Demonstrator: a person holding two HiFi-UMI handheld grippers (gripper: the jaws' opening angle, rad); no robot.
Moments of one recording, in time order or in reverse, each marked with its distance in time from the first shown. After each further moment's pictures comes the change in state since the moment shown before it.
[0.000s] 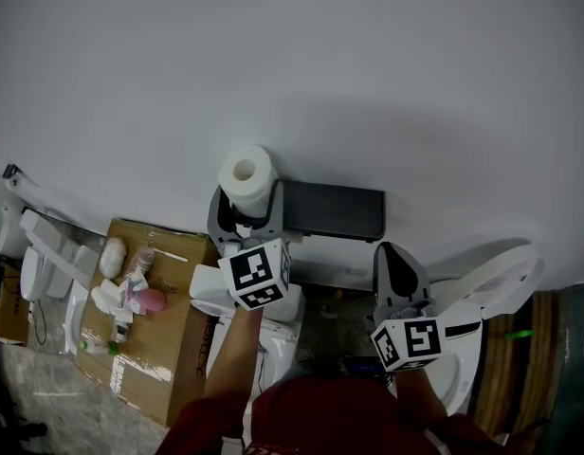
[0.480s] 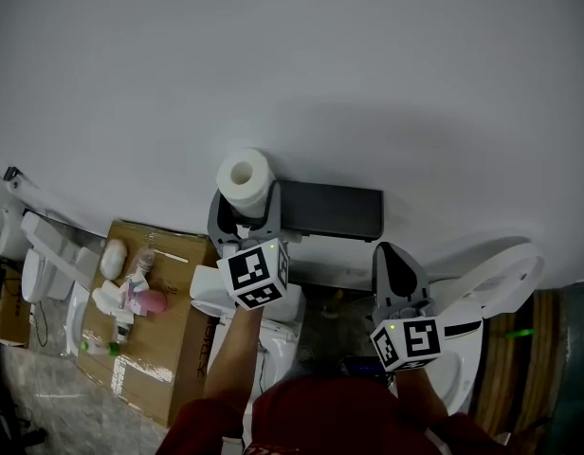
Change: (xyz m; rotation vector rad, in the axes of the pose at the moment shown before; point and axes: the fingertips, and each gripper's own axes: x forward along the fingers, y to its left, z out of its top) left arm 0.000 0.000 -0.005 -0.032 0.009 0.011; right arm -0.002 -0.003 0.001 0.008 0.001 -0.005
